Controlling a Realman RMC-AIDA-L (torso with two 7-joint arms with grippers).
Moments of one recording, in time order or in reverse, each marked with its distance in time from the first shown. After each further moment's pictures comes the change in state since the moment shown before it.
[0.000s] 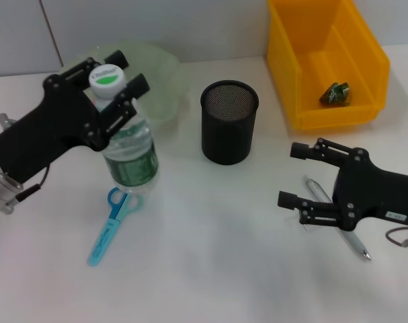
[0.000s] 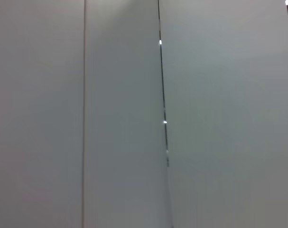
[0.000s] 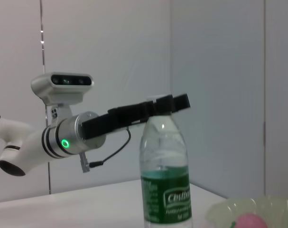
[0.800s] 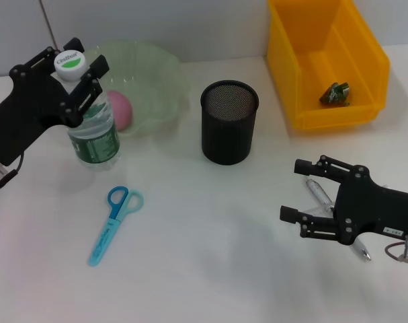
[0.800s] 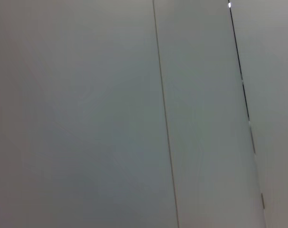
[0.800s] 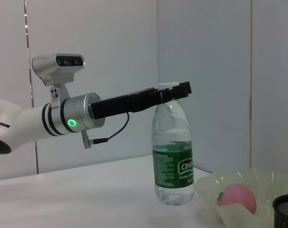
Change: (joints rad) left arm 0.001 -0.014 -0.121 -0.015 -0.002 -0.176 0.120; right arm -0.019 0.001 0.005 0.056 -0.027 0.051 -0.068
